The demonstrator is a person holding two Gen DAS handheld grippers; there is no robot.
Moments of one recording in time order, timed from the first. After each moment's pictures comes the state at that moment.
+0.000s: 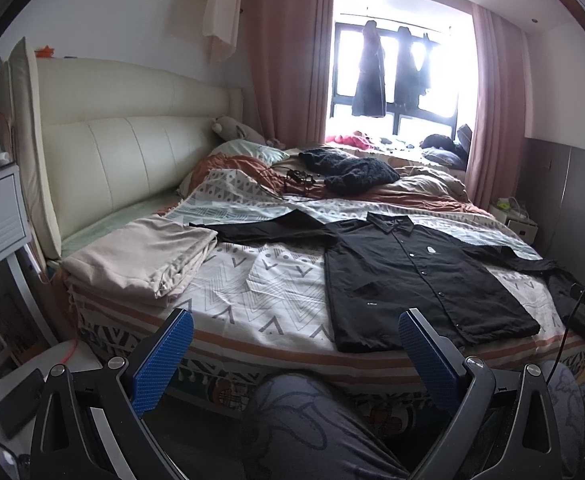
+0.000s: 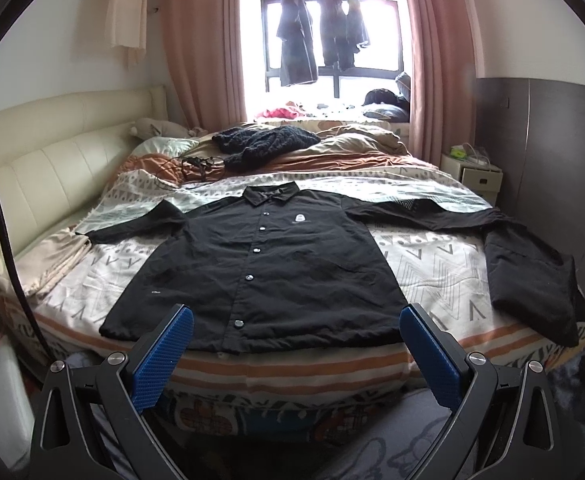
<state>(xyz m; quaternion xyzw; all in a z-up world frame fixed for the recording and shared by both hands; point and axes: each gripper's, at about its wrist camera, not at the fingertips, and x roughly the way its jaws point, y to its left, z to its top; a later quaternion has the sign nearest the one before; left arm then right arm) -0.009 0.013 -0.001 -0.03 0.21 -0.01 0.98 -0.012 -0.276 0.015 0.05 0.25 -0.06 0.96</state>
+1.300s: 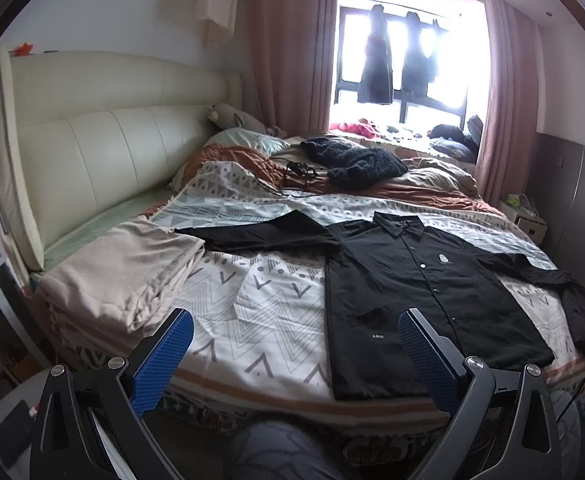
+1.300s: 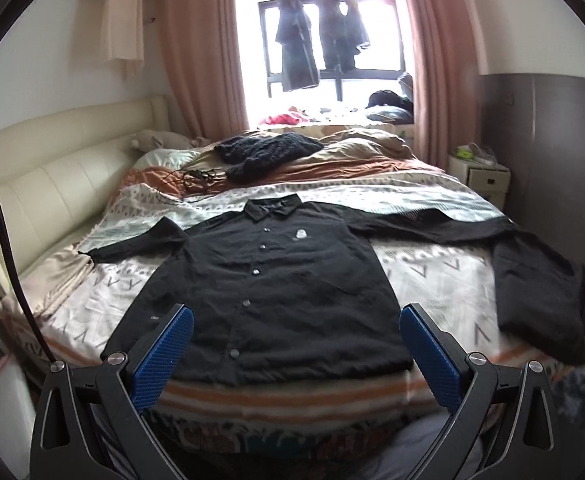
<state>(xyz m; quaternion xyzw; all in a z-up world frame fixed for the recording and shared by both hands) 0.099 0.003 0.016 -0.04 0.24 0.00 0.97 0.026 -0.306 0.031 0.06 0.24 -0.04 0.97</state>
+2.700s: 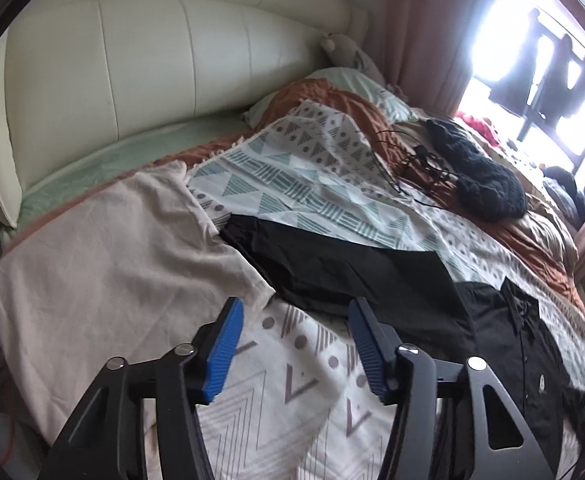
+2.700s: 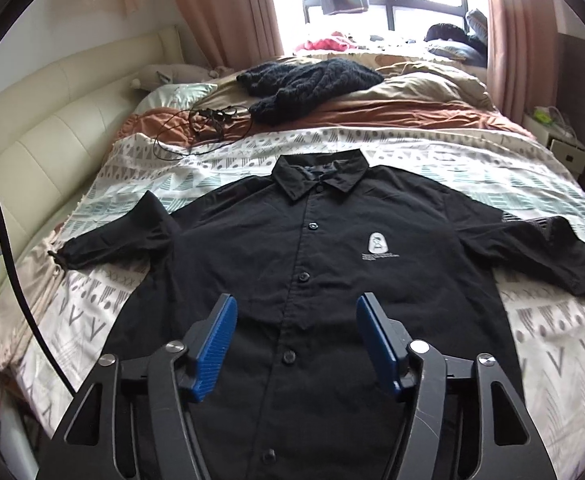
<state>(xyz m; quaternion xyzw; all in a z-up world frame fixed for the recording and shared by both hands) 0.421 0.183 -0.031 -0.20 0.35 0.13 0.91 0.362 -0.284 -0.028 0.08 0.37 0.04 0.92</state>
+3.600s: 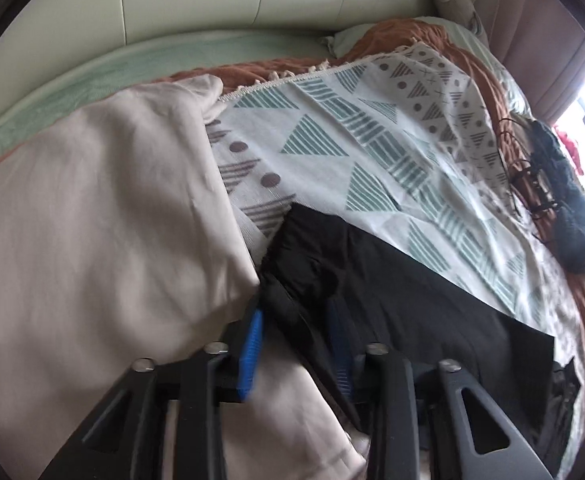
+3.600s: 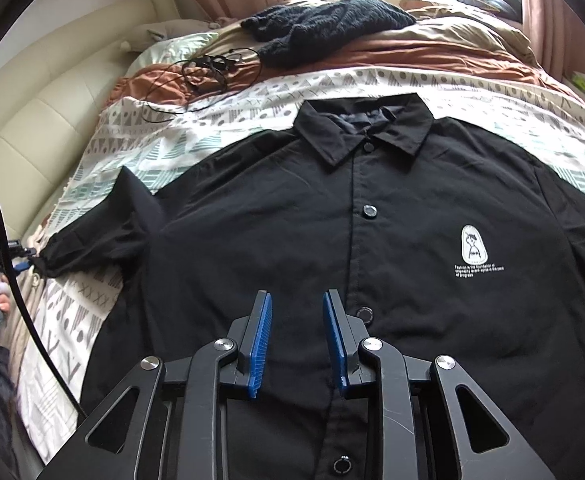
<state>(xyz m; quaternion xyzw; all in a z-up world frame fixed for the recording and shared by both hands) 0.575 0.295 -0.149 -0.28 0.44 0.22 0.82 0.489 -0.247 -0.105 0.10 0.45 0.07 0.88</state>
